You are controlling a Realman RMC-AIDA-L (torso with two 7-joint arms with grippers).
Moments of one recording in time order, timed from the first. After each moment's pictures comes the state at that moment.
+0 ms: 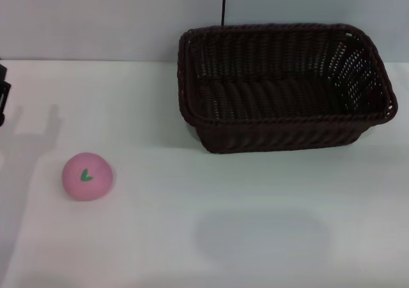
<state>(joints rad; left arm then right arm) -0.26 -2.07 -0.12 -0.19 1.53 1.56 -0.47 0.40 2.04 -0.35 -0.58 -1.56 -1.34 1.29</state>
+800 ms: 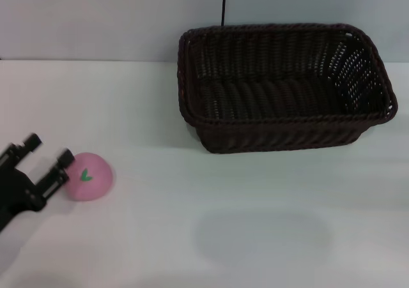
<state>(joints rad) -0.13 -2.06 0.50 0.18 1.53 1.58 -0.63 0.29 2.07 -0.29 -0.37 -1.31 -1.39 1.06</state>
